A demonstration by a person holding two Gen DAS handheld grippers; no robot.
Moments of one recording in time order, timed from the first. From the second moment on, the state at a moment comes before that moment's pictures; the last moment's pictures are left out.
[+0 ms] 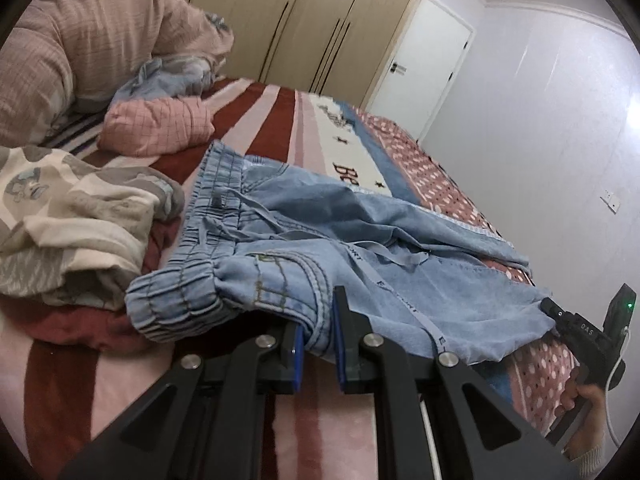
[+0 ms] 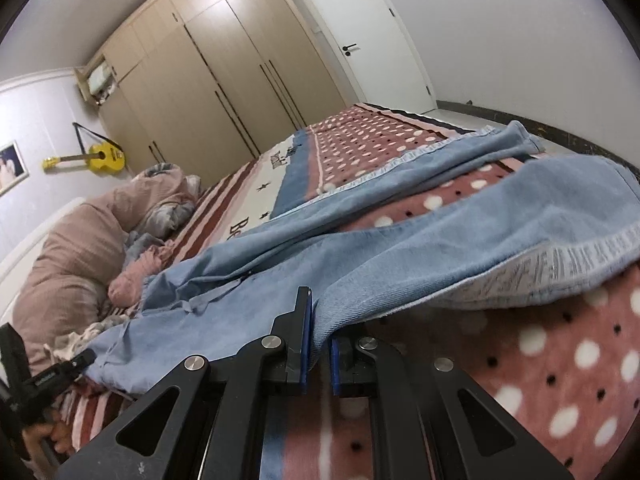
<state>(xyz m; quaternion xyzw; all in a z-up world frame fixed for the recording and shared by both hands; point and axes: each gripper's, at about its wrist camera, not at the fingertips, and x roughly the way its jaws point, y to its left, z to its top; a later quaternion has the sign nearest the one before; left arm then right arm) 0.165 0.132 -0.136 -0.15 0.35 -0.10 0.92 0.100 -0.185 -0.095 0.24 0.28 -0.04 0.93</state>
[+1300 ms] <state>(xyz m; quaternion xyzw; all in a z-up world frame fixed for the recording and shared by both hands) 0.398 0.120 -0.069 -0.14 0.57 -0.06 0.81 0.336 -0.236 -0.025 0.23 0.54 -0.03 0.81</state>
